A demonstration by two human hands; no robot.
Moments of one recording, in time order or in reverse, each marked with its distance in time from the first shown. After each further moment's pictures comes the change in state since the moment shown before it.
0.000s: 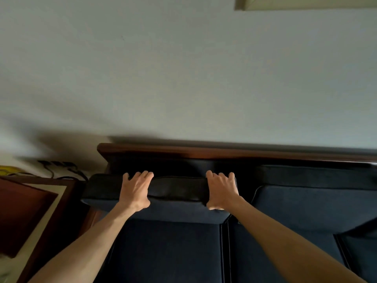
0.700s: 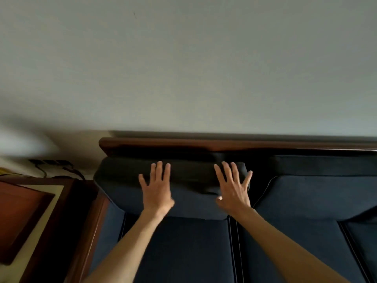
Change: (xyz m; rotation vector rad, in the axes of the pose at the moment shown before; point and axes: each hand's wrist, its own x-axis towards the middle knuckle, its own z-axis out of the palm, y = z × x) left_hand -0.006 0.026 0.035 -0.206 0.065 -0.054; right_hand -0.003 -0.033 0.063 0.059 0.212 0.179
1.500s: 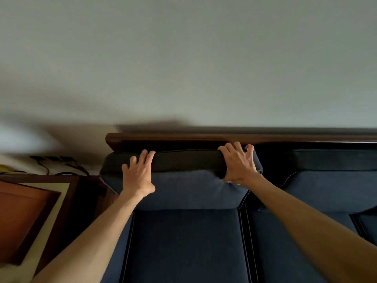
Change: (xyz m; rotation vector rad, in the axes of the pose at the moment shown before) left_hand 0.047 -0.104 -0.012 0.077 -0.045 -0.047; right_hand 0.081 -0.014 -0.027 -0.180 0.064 -0.114
